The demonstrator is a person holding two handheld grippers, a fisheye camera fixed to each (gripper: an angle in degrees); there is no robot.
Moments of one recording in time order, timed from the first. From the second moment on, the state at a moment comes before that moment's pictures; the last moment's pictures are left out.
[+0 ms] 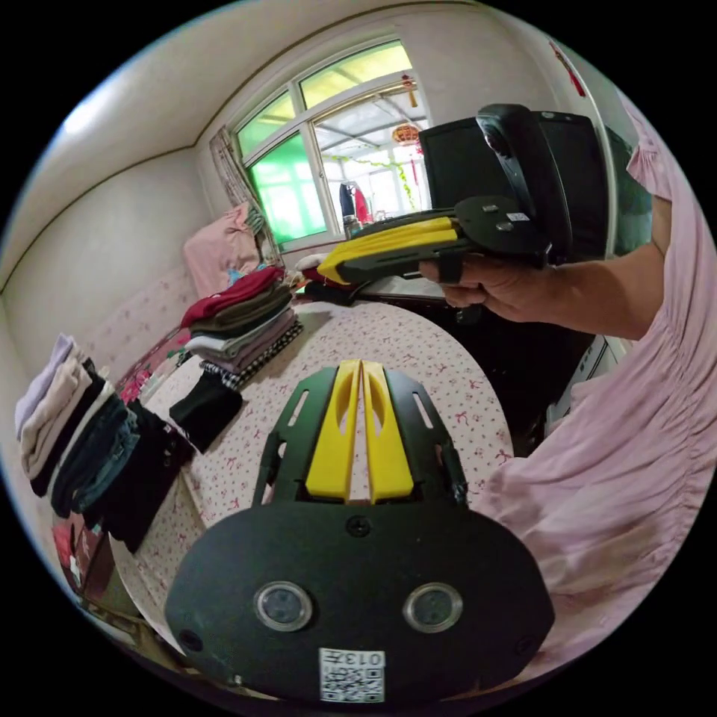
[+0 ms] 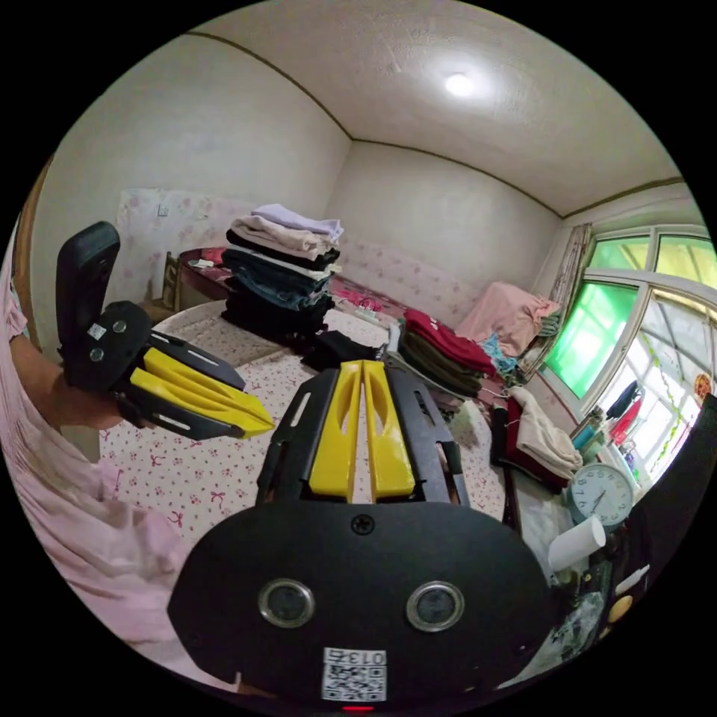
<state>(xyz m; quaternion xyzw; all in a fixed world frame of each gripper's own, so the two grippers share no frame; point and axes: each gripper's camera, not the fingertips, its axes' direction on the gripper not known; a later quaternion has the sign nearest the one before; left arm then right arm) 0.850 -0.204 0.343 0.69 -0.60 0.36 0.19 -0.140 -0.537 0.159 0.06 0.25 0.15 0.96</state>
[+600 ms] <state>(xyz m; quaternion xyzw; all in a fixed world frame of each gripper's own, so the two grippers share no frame) 1.150 -0.350 0.284 0.65 -0.62 0.35 0.27 0.071 -0.234 0.073 0.00 0.29 0.32 0.90</state>
